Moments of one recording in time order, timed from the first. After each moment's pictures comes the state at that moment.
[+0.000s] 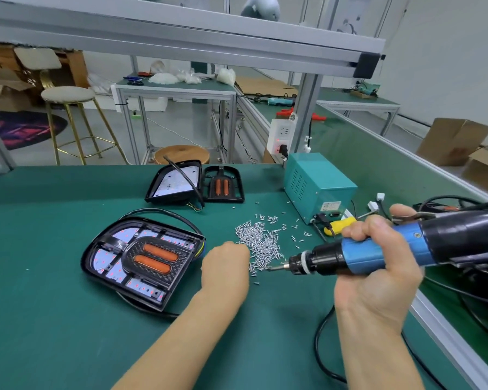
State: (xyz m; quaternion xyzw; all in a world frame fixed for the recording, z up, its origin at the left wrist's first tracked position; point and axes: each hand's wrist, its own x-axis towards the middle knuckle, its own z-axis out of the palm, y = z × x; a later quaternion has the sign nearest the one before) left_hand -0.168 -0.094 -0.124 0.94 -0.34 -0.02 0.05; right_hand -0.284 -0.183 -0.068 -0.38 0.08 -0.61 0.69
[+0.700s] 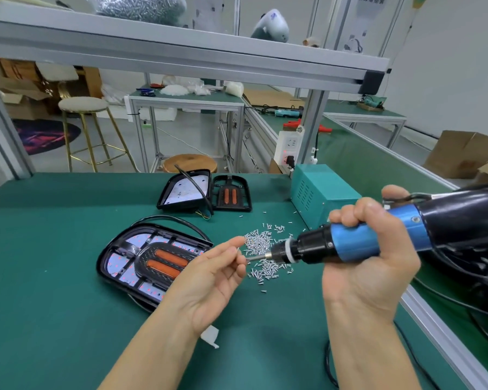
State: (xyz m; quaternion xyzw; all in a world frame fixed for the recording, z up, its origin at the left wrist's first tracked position) left_hand -0.170 -0.044 -0.101 0.37 0.01 -0.40 0.84; right_hand -0.267 -0.160 -0.037 -0.35 -0.01 -0.57 0.75
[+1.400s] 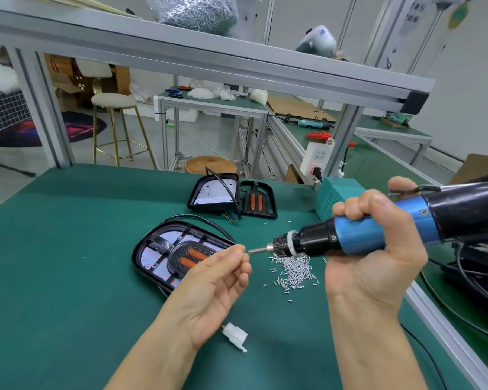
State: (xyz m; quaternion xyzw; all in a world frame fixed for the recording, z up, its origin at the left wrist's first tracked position) left_hand -0.166 -0.001 -0.094 0.34 0.03 -0.37 0.86; right_hand -0.236 -0.126 -0.019 -0.37 -0.04 -0.54 0.76
